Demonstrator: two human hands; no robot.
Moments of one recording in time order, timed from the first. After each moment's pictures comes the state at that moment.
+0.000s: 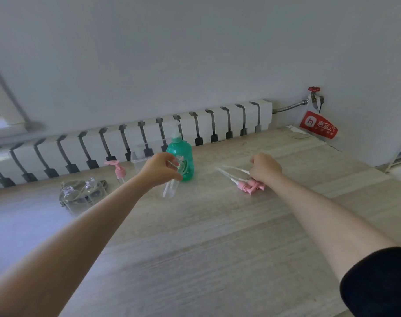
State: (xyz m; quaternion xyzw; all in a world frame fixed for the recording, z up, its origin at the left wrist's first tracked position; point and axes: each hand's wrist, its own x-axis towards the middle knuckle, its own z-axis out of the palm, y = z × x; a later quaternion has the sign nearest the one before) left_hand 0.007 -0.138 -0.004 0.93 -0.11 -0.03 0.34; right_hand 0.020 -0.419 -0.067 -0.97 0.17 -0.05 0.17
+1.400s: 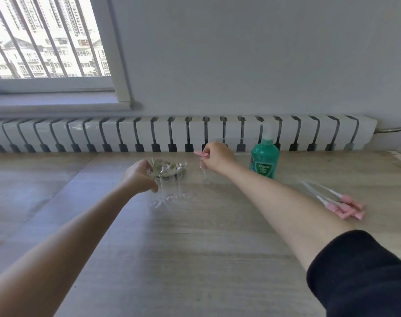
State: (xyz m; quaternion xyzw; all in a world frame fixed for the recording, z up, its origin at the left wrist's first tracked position) left_hand -0.032 0.104 -0.023 0.94 0.17 0.04 0.31; right_hand 0.068 -0.104 -0.024 -0.95 -0.18 -0.07 0.24
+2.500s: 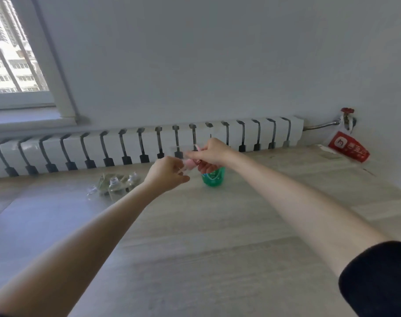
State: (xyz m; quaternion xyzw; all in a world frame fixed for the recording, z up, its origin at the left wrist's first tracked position) left_hand -0.015 -0.064 0.001 0.96 -0.08 0.09 0.26; right_hand 0.013 -0.226 0.038 -0.88 -0.11 0.09 0.46
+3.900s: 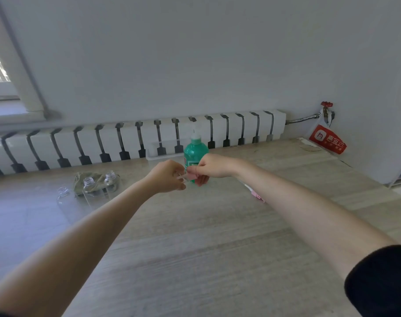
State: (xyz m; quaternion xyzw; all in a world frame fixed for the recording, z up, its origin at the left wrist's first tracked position) left_hand 0.008 -0.096 -0.015 0.97 -0.18 -0.02 0.19; right_hand 0.017 -0.270 0.004 -0.93 -0.18 0.18 0.28
